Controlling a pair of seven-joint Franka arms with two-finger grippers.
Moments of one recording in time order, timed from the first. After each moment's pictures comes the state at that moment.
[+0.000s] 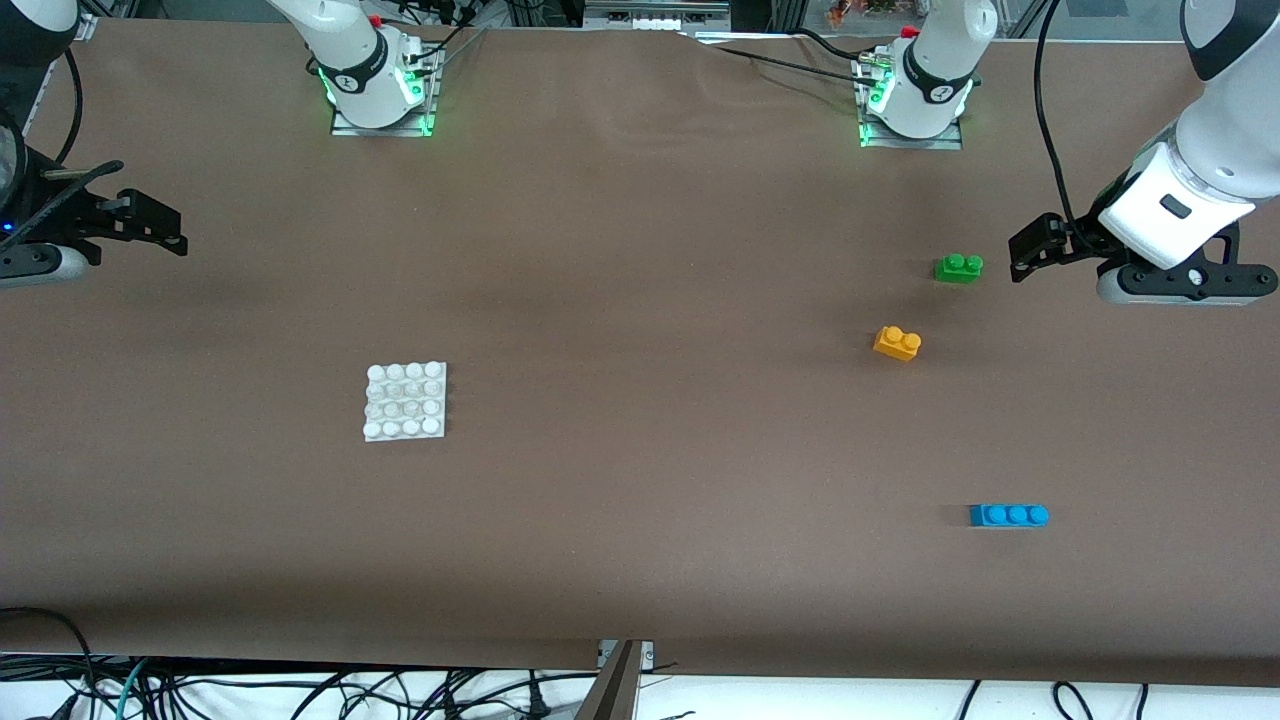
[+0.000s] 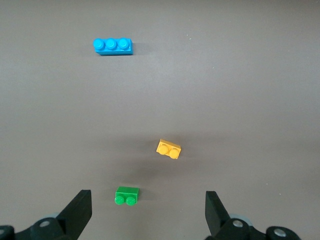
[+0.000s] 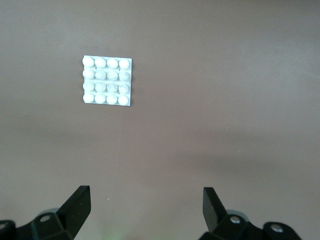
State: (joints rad) left arm 0.07 0.05 -0.20 -1.61 0.02 1.63 -0.13; right arm 0.00 0.03 -0.02 -1.63 -0.02 1.59 -0.15
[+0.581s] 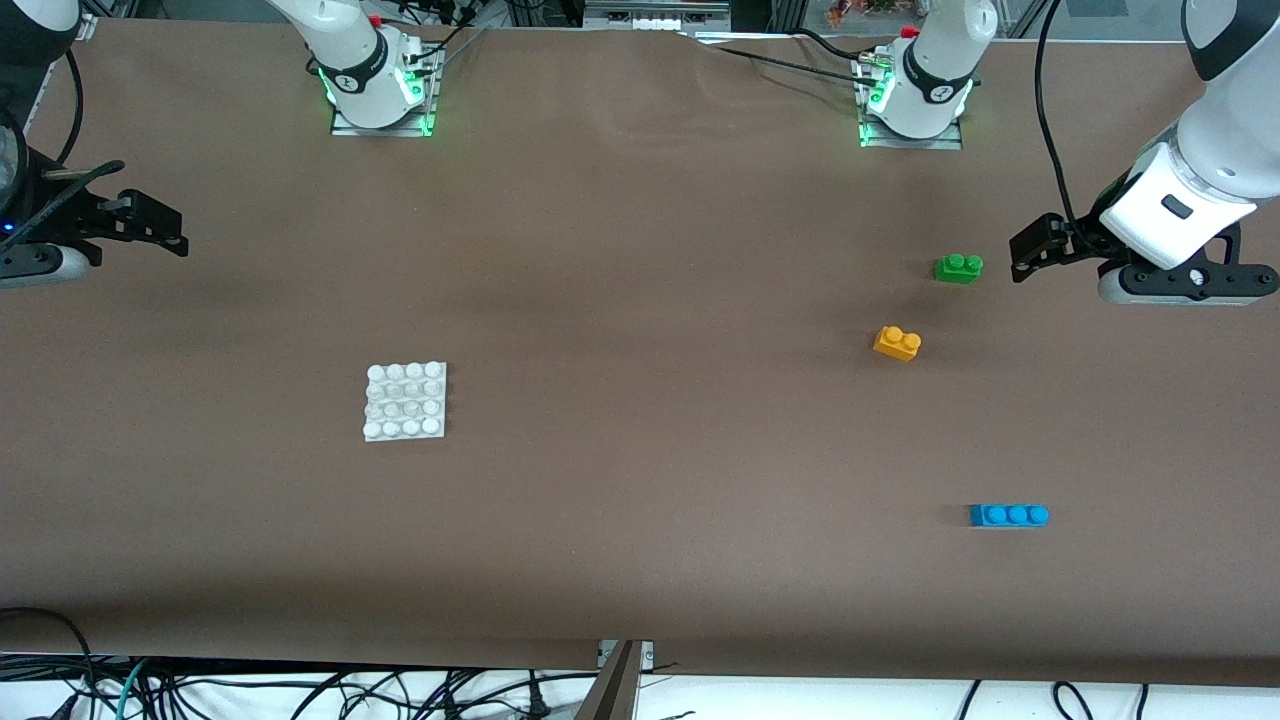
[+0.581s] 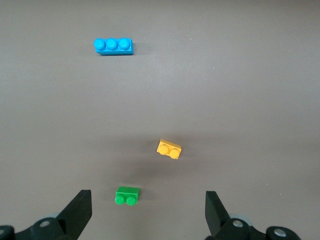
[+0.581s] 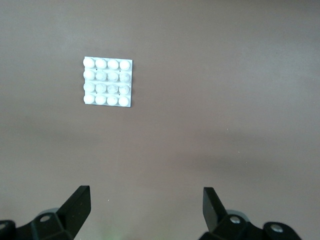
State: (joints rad) left arm 0.07 0.05 -0.20 -1.61 0.02 1.63 -0.13; right arm 0.00 0.03 -0.02 -1.63 -0.02 1.59 -0.15
